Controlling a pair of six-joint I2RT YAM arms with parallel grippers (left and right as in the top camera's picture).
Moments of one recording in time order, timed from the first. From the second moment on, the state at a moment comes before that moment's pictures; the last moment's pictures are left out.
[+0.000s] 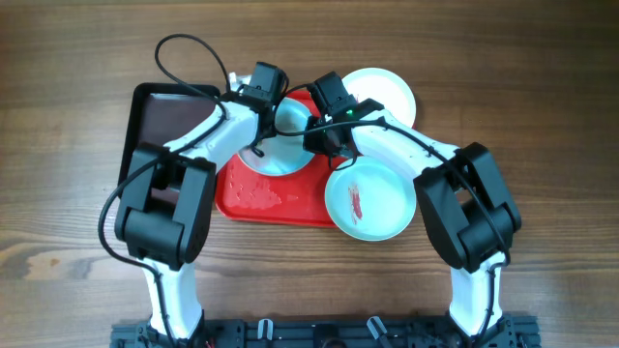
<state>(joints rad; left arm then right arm) -0.35 2.06 1.35 -0.54 -0.38 -0.50 0.54 2.10 1.41 -0.52 -0.11 0.71</state>
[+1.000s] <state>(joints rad) -0.32 2.07 1.34 -0.37 0.21 -0.41 0.54 2.10 1.41 -0.52 -0.08 0.71</state>
